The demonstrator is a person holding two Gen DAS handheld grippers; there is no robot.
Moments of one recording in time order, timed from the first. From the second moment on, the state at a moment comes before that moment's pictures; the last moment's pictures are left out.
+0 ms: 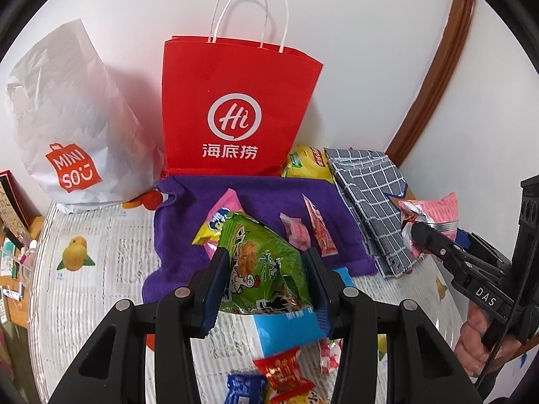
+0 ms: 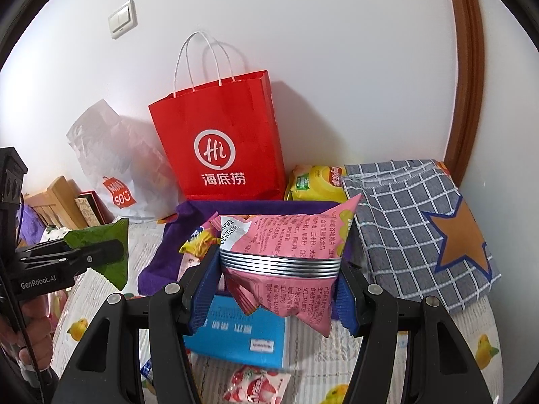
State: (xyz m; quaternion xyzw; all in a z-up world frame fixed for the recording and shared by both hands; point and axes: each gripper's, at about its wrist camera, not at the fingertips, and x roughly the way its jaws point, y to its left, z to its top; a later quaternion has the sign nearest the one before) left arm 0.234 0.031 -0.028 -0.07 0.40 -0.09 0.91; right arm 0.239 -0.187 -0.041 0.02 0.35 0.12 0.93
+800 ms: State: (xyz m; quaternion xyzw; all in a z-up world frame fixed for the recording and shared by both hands) left arm 0.316 0.051 -0.054 -0.08 0.42 -0.07 0.90; right arm 0.327 -0.164 -0.066 0.01 0.36 0.14 0.92
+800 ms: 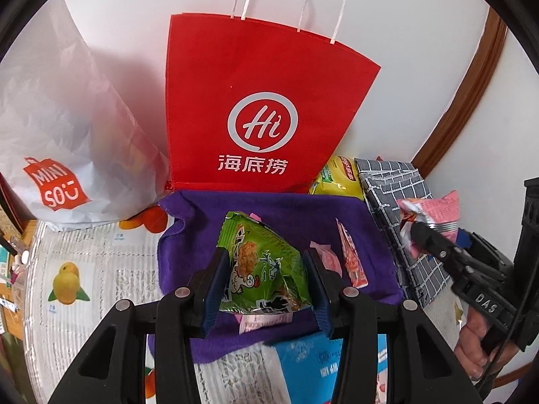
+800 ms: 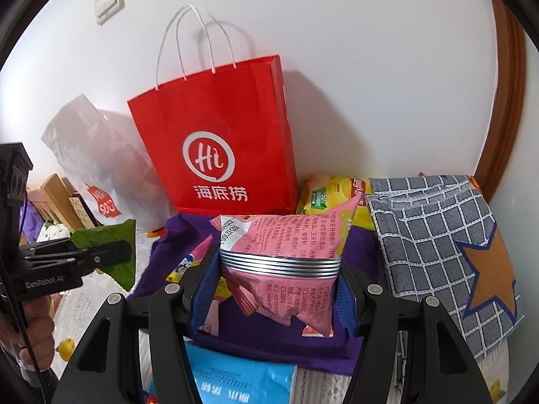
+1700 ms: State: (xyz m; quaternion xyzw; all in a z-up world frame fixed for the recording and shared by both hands) left arm 0.362 0.038 -0.111 -0.07 0.48 -0.08 0.87; right arm 0.376 -0.156 -0.152 -0.02 0.45 0.13 0.88
